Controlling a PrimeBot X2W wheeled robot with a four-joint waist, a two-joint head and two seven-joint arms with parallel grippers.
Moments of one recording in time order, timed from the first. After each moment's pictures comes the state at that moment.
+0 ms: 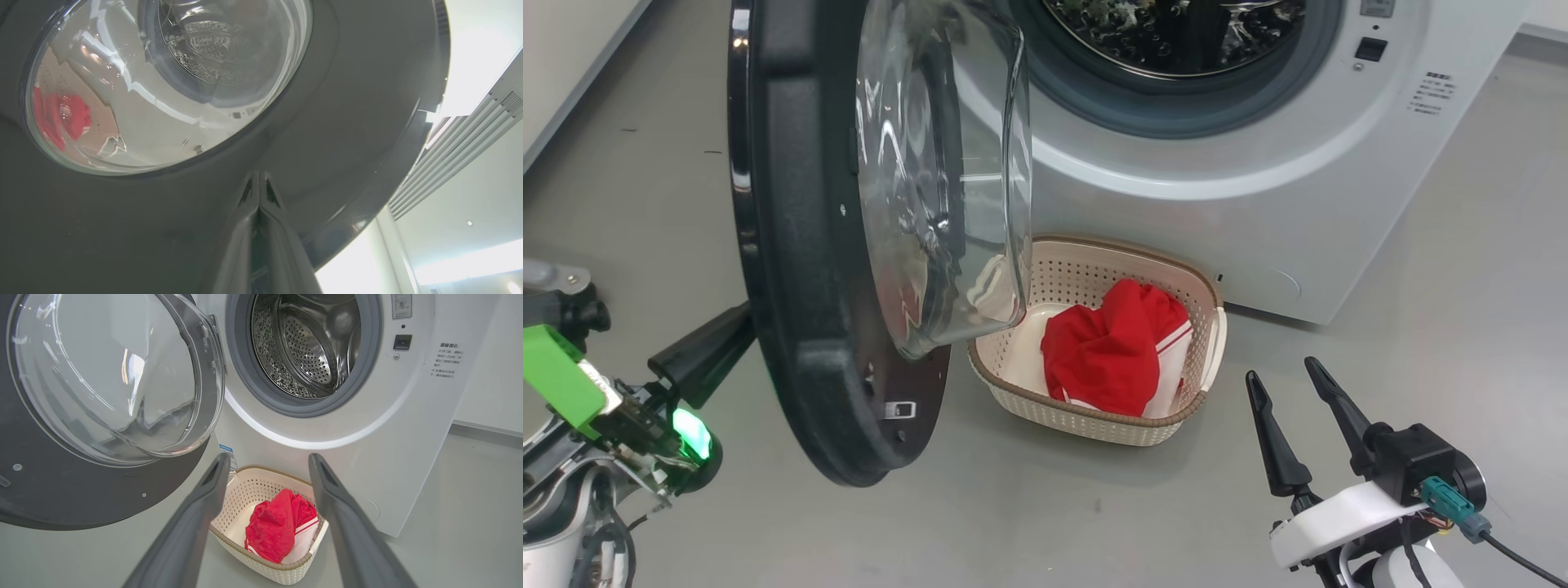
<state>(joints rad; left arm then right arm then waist) -0.30 0.28 0.00 0.15 -1.96 -0.08 0.85 0.01 -0.09 0.24 0.12 0.27 0.05 -0.22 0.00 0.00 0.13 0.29</state>
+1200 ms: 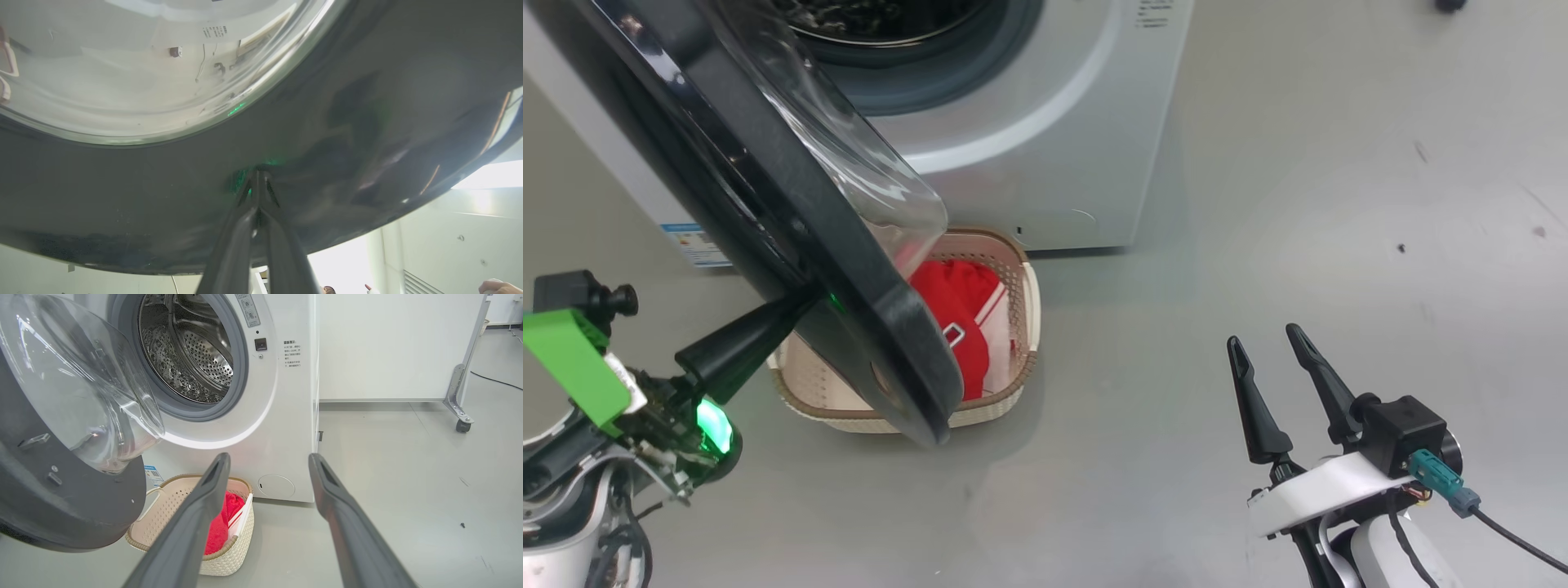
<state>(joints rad) -0.27 0.28 -0.03 0.00 -1.95 -0.03 0.85 -0.06 -0.06 0.27 0.14 0.31 0.05 -0.24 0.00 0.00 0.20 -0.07</state>
